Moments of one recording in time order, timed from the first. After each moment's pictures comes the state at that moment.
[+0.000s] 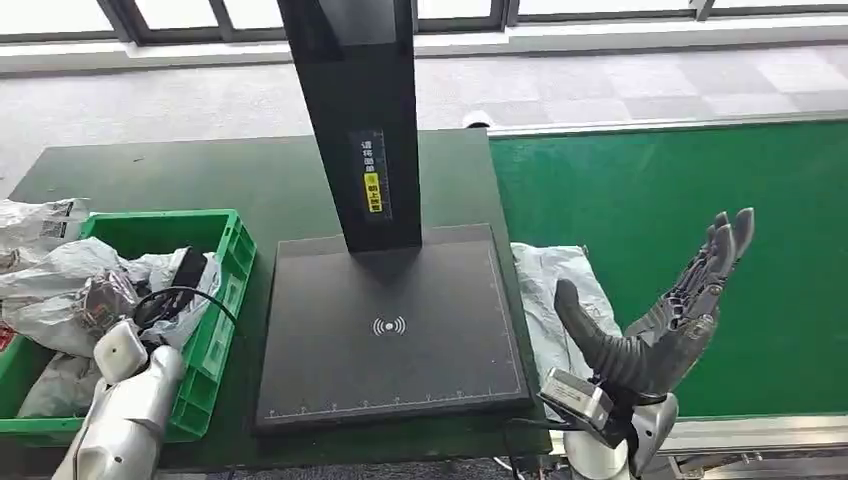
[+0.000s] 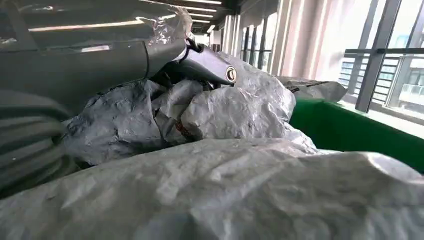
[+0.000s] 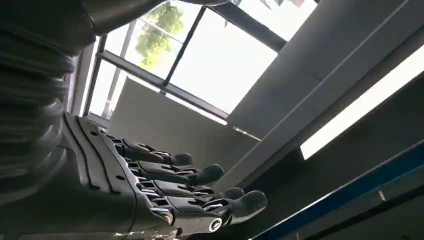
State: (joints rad) left arm -0.54 -0.04 0.48 -0.48 -1.57 0.70 0.18; right arm 0.04 0.33 -0.04 -1.77 0.77 -0.70 -0.70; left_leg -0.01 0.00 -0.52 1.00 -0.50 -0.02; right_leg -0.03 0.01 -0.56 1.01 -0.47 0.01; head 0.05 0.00
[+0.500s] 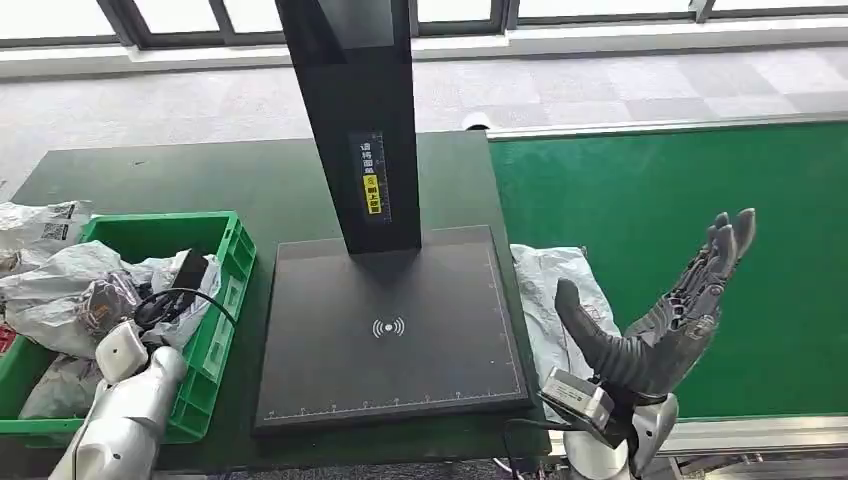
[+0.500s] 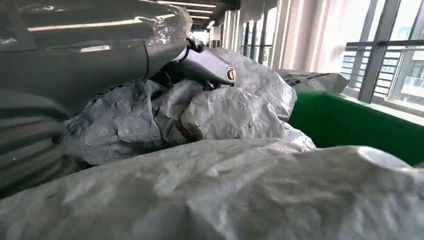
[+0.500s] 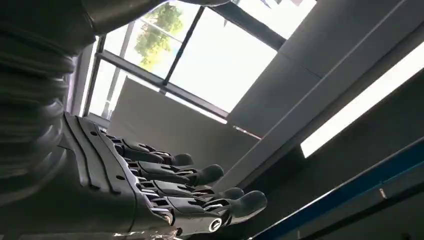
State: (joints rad) left arm -0.55 -0.03 0.48 -0.43 -1.57 0.70 0.18; right arm 0.04 0.33 -0.04 -1.77 0.76 -0.70 -0.70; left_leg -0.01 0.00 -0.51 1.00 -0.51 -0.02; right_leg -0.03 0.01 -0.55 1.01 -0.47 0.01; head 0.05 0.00
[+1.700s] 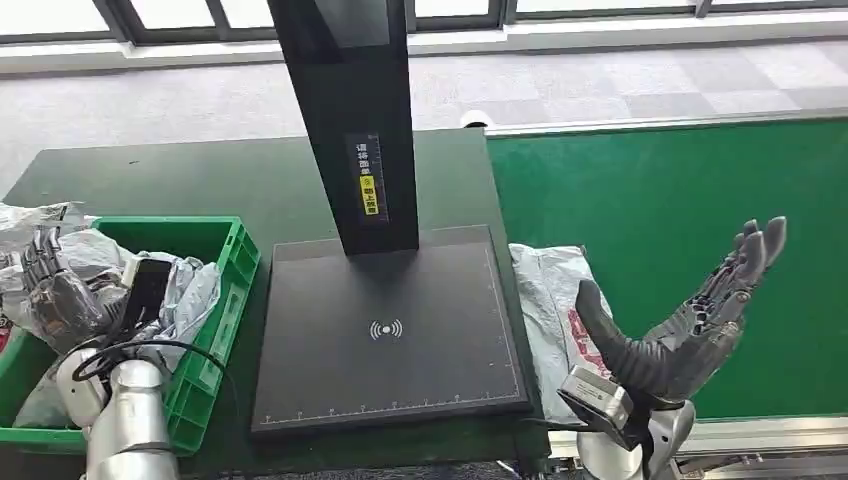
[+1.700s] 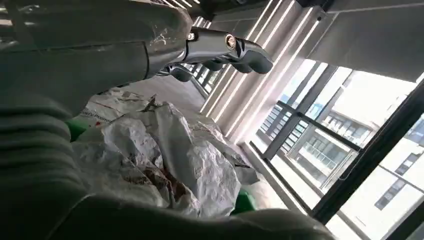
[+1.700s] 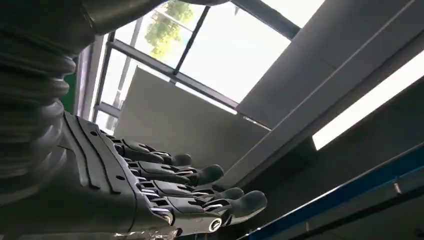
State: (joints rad) left arm -0.43 -0.26 0.83 -1.02 -1.32 0.70 -0.49; right arm 0.05 0.33 -0.09 -1.79 0.75 -0.70 -0.70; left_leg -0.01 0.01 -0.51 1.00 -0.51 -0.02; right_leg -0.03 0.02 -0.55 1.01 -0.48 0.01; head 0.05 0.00
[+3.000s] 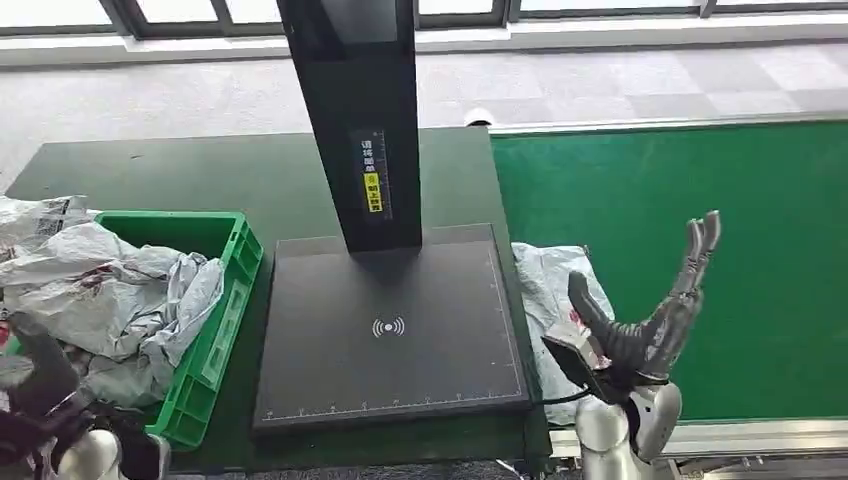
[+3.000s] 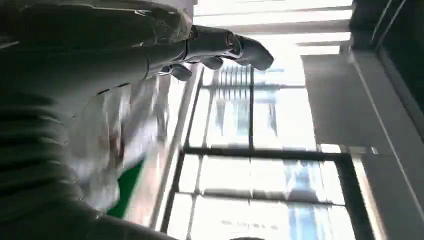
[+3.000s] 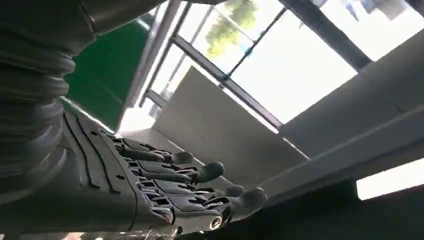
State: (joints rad) left arm -0.01 -0.31 0.29 -1.66 -0.10 0.53 -0.70; right arm -0.07 0.33 -0.29 -1.44 0.91 -0.70 -0.63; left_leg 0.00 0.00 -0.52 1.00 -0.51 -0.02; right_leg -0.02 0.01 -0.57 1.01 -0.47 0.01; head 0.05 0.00
